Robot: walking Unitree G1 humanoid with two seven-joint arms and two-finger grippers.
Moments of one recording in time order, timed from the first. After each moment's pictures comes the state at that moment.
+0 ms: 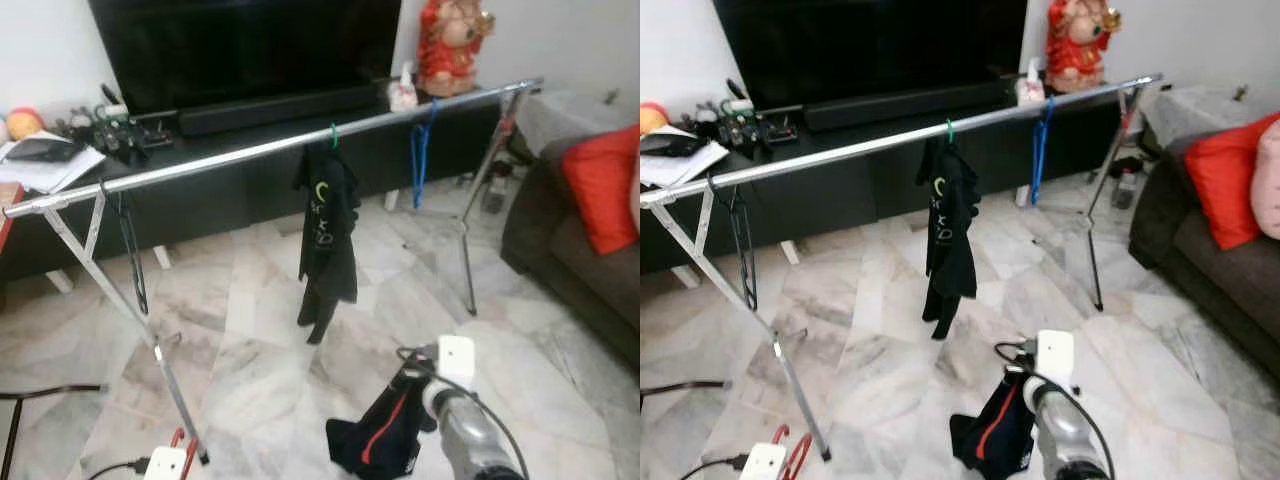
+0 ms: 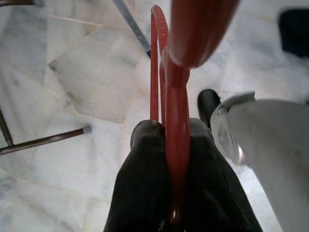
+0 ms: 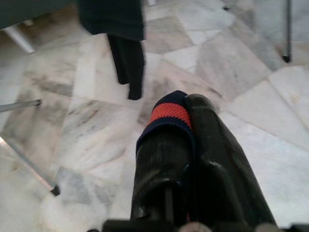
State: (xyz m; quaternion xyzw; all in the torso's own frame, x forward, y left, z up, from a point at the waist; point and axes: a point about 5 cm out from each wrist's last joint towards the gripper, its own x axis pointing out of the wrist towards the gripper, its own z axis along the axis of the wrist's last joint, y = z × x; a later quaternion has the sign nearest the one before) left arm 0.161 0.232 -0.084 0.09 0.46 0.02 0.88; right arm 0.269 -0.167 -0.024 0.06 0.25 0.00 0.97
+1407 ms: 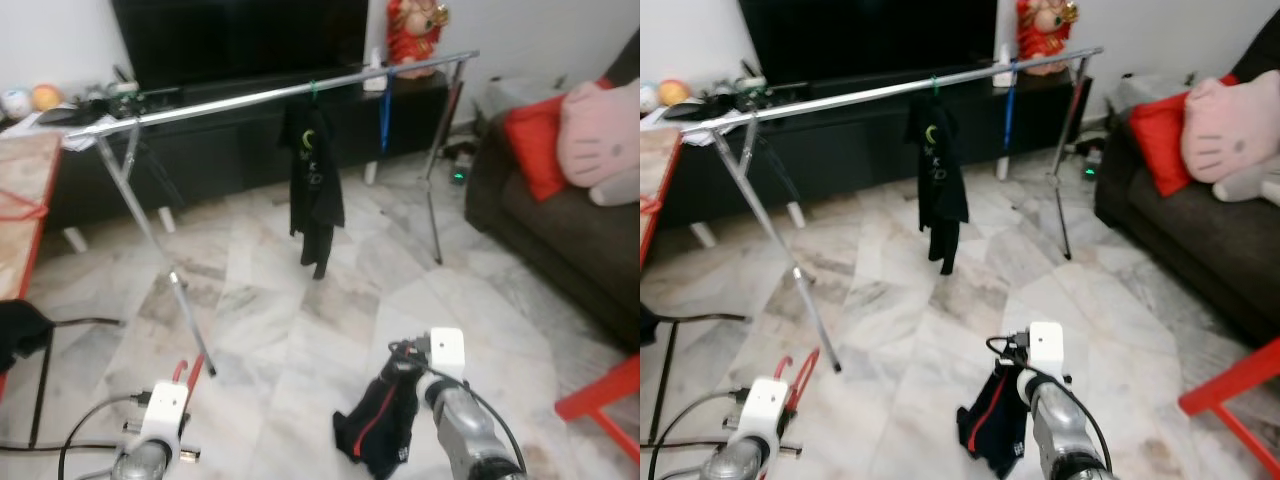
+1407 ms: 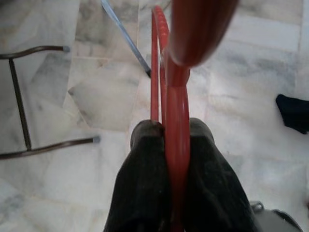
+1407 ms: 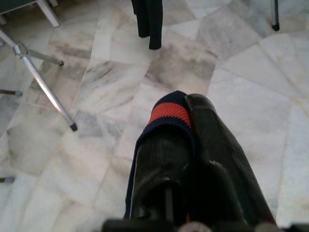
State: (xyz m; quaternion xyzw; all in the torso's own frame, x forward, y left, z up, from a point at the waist) left arm 0.227 0.229 -0.040 0.11 0.31 0.00 0.94; right arm 0.282 -0.168 -0.012 0.04 0.23 0.03 0.97
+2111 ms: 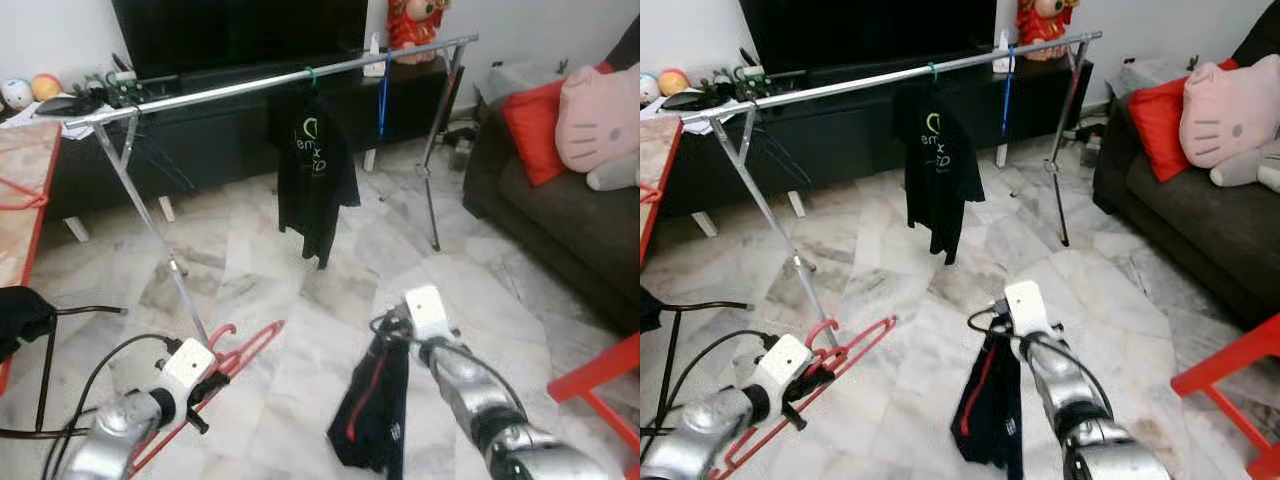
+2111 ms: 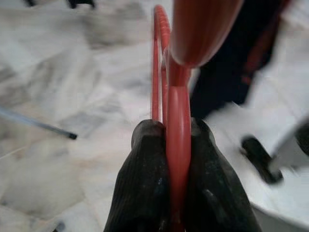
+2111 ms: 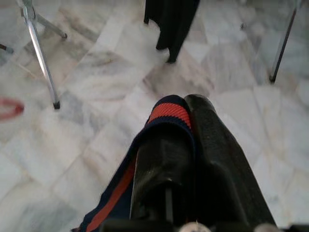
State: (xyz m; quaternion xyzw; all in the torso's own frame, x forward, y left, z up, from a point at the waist) left arm 0.257 0.217 0.047 0.19 0.26 -0.35 0.88; right arm 0.339 -0.155 0.044 -0.11 0.20 0.13 0.96
